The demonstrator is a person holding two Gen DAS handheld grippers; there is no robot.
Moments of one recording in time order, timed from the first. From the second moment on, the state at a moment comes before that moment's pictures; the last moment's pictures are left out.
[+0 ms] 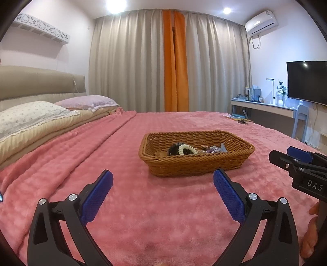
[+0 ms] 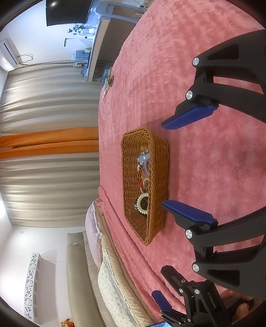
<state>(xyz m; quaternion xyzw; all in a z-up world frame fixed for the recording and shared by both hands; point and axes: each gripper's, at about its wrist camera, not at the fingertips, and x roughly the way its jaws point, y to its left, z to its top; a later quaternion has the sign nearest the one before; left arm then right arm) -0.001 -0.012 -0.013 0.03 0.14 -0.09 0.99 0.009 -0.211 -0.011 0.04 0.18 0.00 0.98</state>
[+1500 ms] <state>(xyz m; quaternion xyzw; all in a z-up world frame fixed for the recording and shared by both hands) 0.000 -0.009 -0.016 0.02 0.15 -0.08 0.99 0.009 -0.209 -0.013 0.04 0.18 -0.01 0.98</state>
